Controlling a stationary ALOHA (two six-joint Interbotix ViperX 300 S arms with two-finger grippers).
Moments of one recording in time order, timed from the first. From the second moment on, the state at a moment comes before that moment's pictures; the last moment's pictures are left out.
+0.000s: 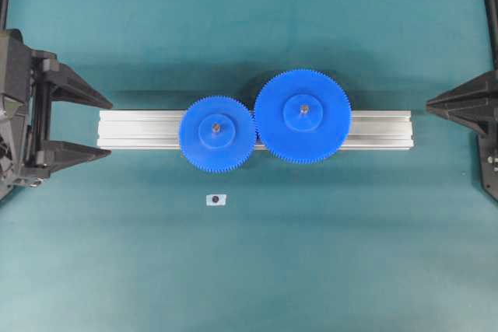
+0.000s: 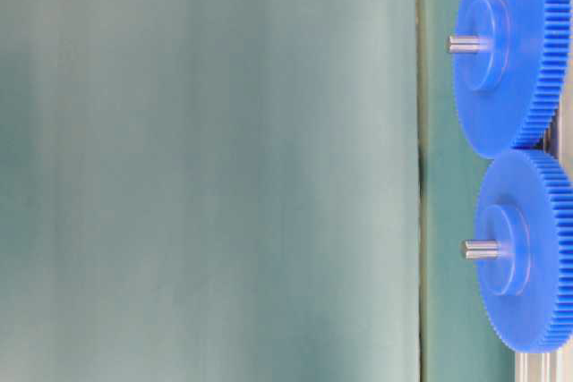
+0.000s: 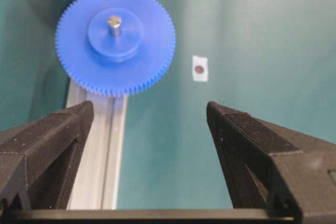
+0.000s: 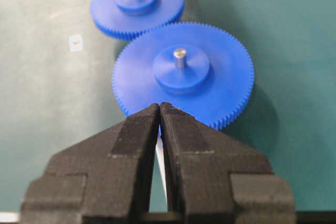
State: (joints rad) left arm 0.01 -0.83 0.98 0.02 0.34 -0.08; right arm -0.12 -1.21 1.26 -0.05 0.32 0.19
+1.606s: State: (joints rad) left arm 0.01 -0.85 0.99 0.02 0.35 -0.11; right arm -0.12 -1.21 1.26 -0.06 0.33 0.19
